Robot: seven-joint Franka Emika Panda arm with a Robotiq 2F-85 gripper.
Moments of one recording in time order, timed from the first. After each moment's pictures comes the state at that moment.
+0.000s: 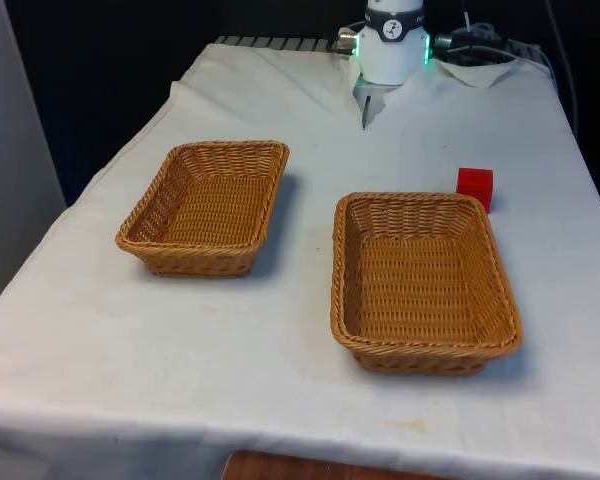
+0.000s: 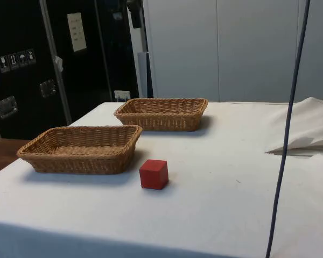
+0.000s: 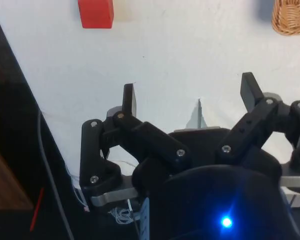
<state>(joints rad) 0.37 0.05 -0.38 -1.85 0.05 1.83 -0.05</state>
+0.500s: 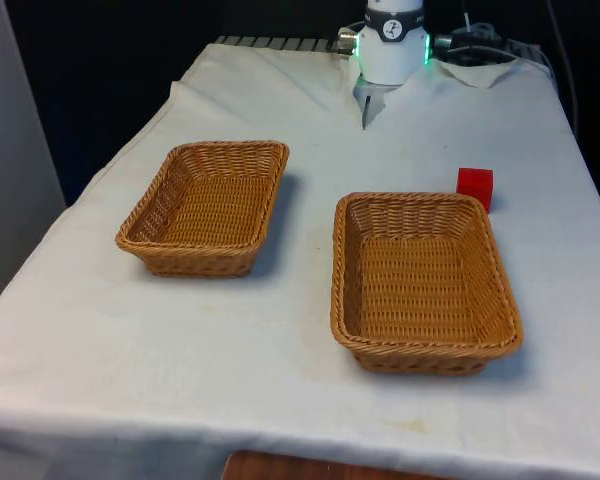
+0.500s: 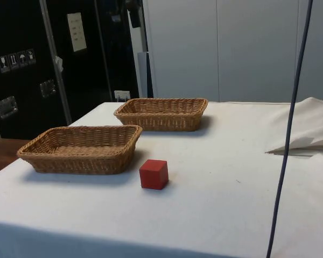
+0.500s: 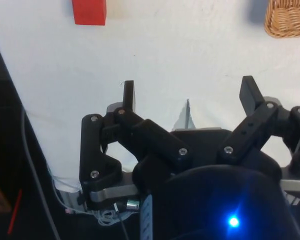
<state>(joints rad) 0.37 0.05 -0.33 -1.86 -0.01 1.83 0.02</state>
